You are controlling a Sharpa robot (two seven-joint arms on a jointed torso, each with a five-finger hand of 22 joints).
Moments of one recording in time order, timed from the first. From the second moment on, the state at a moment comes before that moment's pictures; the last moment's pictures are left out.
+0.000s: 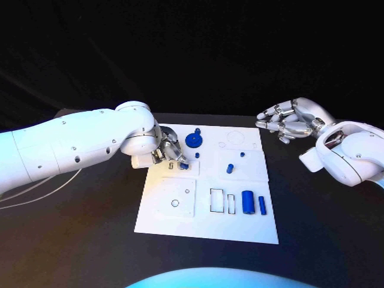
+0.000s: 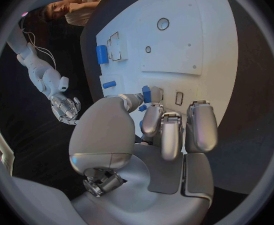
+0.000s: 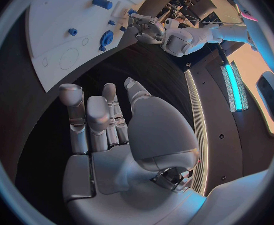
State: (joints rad) left arm 1.34 -0.69 -0.08 1.43 -0.82 0.24 -0.69; left_hand 1.21 -0.13 0.69 0.28 0.06 0.83 0.07 0.71 0.62 1.37 -0.01 1.34 1.21 1.46 -0.07 1.56 1.31 0.08 1.40 0.03 1.44 1.25; right arm 1.34 -0.97 -0.15 1.59 -0.75 -0.43 0.11; right_hand 1.28 -0.02 0.07 0.08 0.30 0.92 0.15 0.23 0.19 1.02 0.06 0.81 0.76 1.42 -0.01 1.10 1.07 0.13 1.19 0.10 0.94 1.08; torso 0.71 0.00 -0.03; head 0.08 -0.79
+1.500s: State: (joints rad) left arm 1.30 -0.72 -0.09 1.50 -1.15 0.10 -0.62; left_hand 1.18 -0.16 0.71 0.23 0.05 0.85 0.06 0.72 0.64 1.37 -0.02 1.32 1.19 1.46 -0.07 1.56 1.31 0.07 1.40 0.02 1.44 1.27; right arm 1.33 -0.97 -0.15 1.59 -0.75 -0.43 0.11; right_hand 1.28 -0.02 0.07 0.09 0.31 0.92 0.15 0.24 0.19 1.02 0.06 0.81 0.75 1.42 -0.01 1.09 1.08 0.13 1.20 0.10 0.94 1.08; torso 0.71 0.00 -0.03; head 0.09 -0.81
